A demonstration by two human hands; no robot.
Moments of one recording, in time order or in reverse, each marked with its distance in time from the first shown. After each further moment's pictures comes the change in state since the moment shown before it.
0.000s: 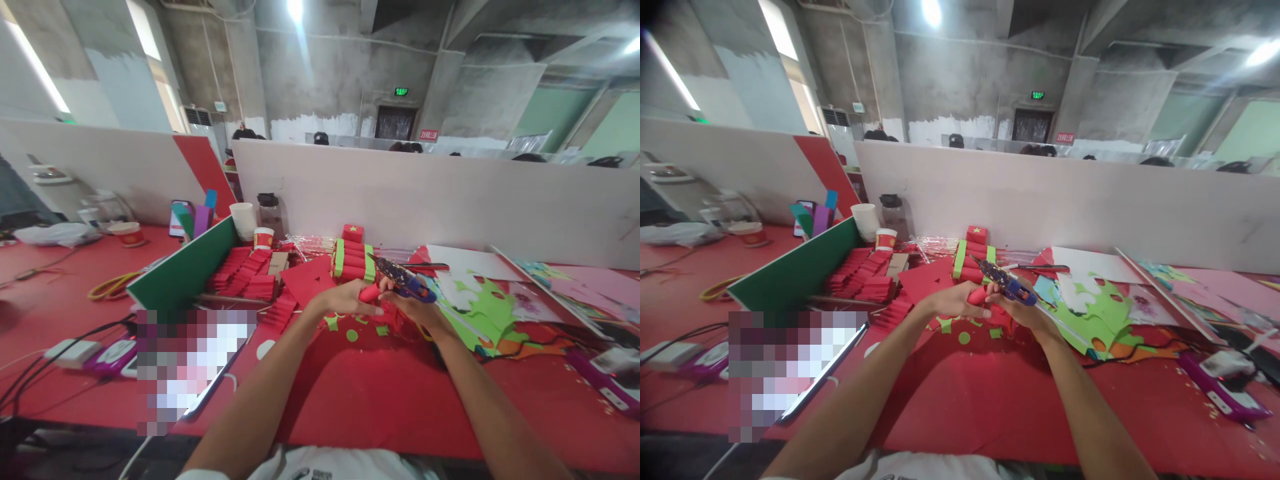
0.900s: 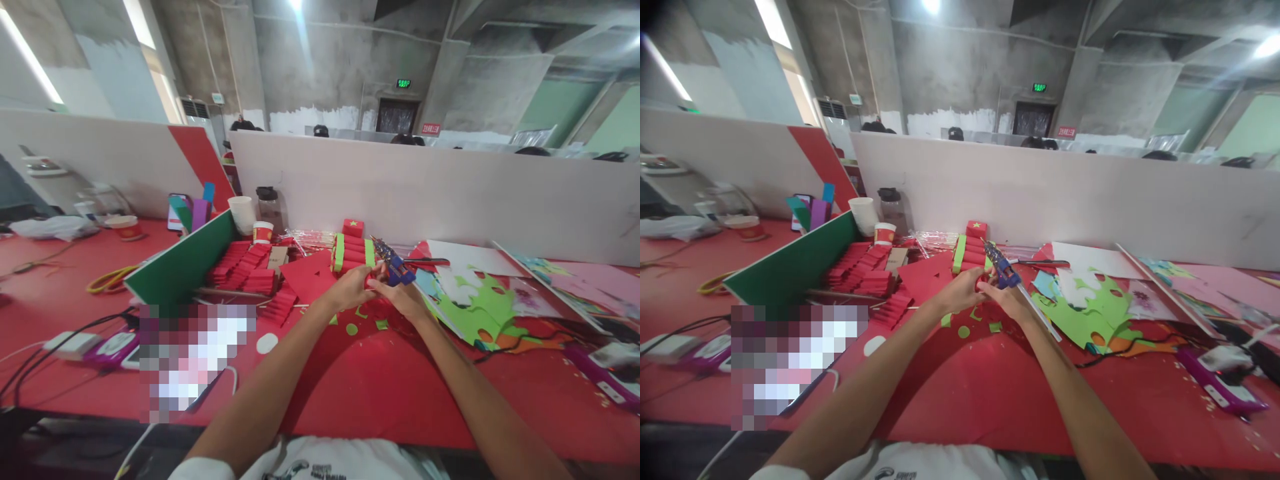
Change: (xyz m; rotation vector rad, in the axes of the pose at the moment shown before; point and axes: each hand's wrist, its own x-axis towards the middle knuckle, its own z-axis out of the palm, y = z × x) left_hand 0.025 -0.024 0.010 0.475 0.456 0.173; right_hand 0.006 0.014 0.027 0.103 0.116 0.201
